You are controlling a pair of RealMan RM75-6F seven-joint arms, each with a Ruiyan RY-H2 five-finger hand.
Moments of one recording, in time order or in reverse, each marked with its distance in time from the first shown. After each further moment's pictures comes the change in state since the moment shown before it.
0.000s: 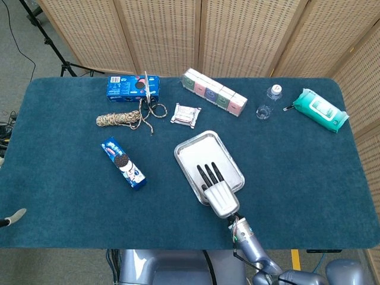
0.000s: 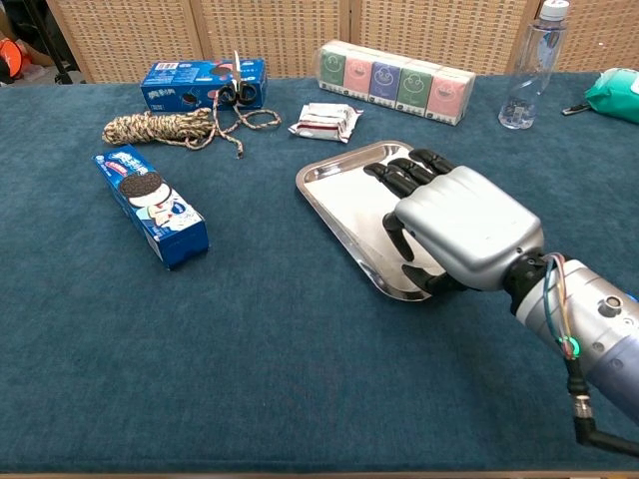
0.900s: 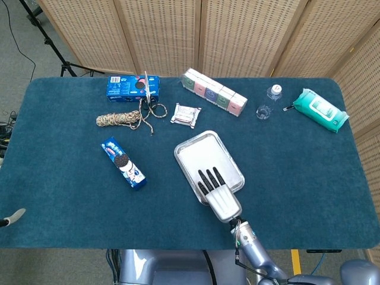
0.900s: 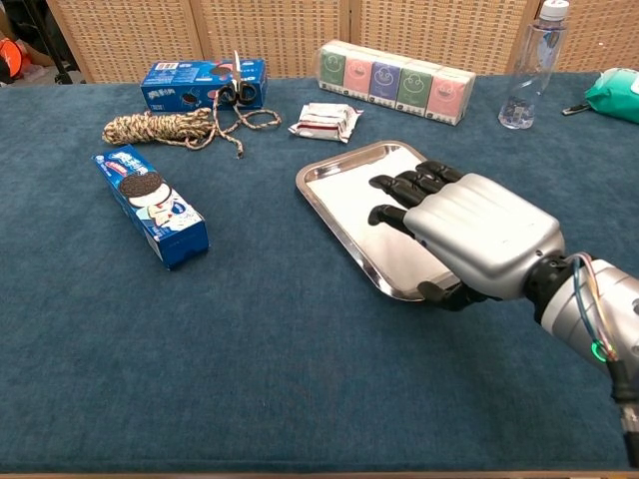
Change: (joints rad) left arm 0.001 0.003 0.000 -0.001 -0.001 0.001 0.002; right arm -0.020 0.117 -0.014 -0.234 0.088 -0.064 -0.126
